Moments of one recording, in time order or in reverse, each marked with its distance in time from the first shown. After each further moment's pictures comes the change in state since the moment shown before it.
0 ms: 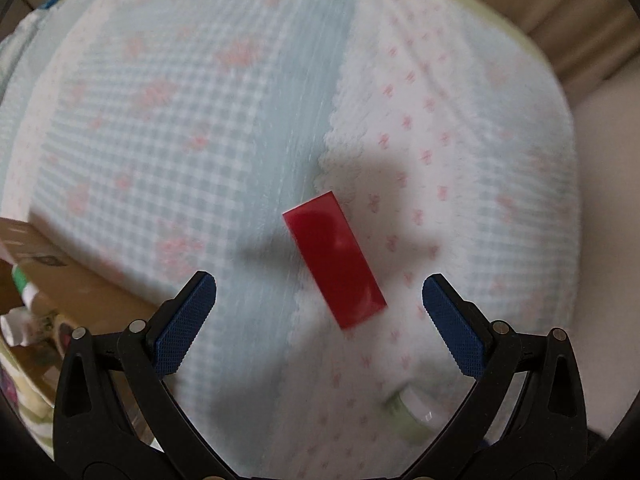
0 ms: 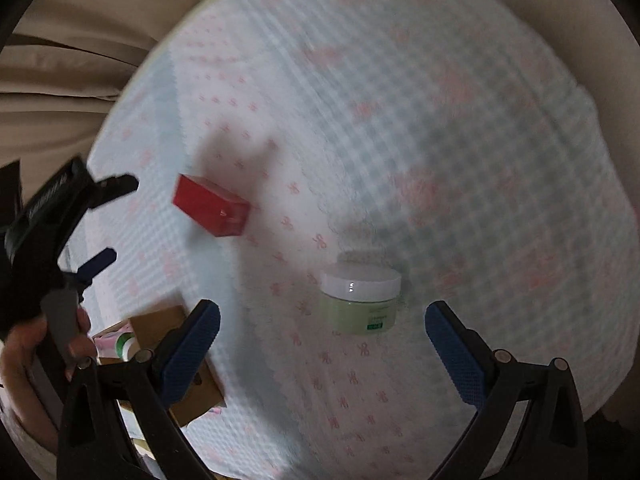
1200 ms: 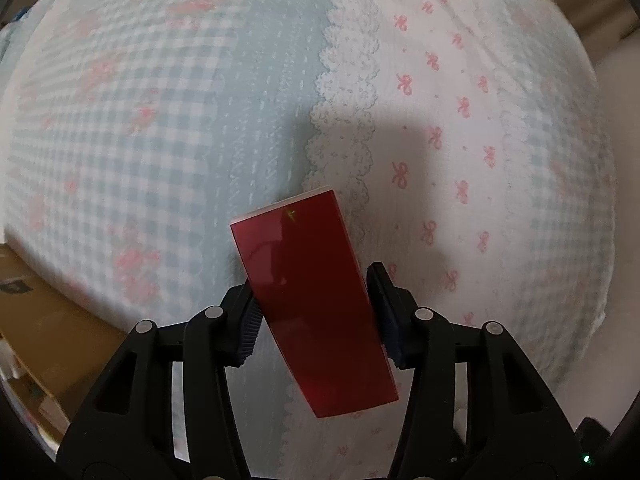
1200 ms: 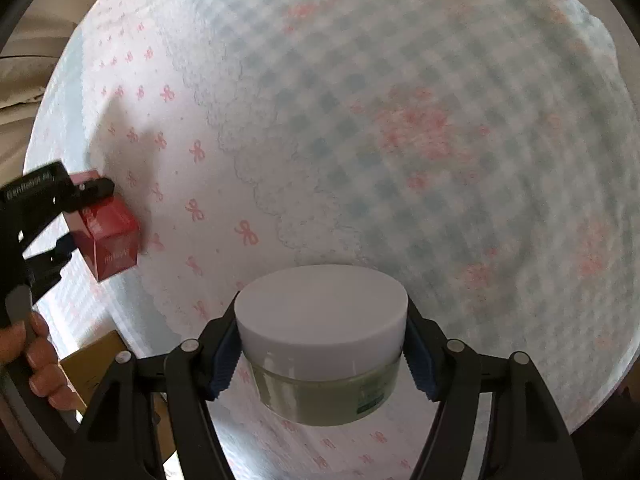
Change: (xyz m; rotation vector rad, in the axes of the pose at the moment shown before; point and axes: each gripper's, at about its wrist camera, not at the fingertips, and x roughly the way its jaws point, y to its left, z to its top) left arm 0.053 -0.017 -0.023 0.085 0.074 0.013; right arm 0.083 -0.032 0.009 0.117 0.110 -0.138
